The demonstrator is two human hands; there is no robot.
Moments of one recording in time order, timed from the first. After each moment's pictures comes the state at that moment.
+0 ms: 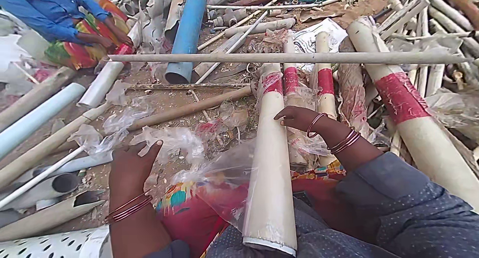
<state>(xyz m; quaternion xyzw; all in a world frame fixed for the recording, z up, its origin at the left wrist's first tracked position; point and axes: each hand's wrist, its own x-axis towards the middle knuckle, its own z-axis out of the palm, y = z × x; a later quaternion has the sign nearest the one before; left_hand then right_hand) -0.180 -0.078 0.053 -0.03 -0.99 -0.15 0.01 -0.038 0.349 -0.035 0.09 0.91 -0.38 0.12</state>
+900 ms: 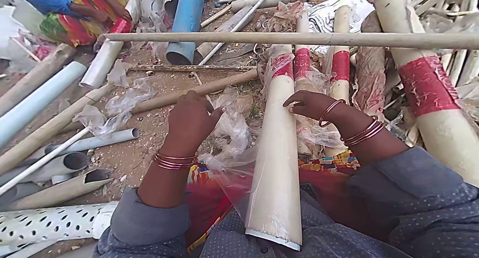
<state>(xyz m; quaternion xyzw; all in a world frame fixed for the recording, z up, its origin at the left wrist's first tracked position) -0.147 0.066 0.069 -0.28 -0.96 0.00 -0.05 -0.039 0.352 -0.031 0.09 0.92 -0.35 0.13</state>
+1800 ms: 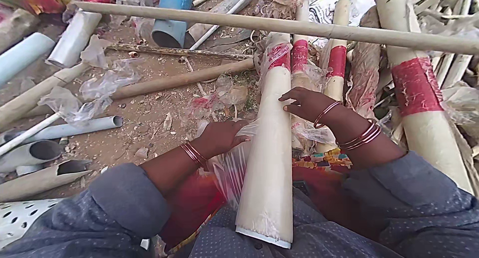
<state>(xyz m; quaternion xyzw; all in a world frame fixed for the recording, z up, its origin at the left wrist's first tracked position) -0.135 0.060 -0.031 -0.56 -0.81 -0.02 -0.17 -0.034 0.334 -0.030 0.10 0.94 -0.31 0.15</state>
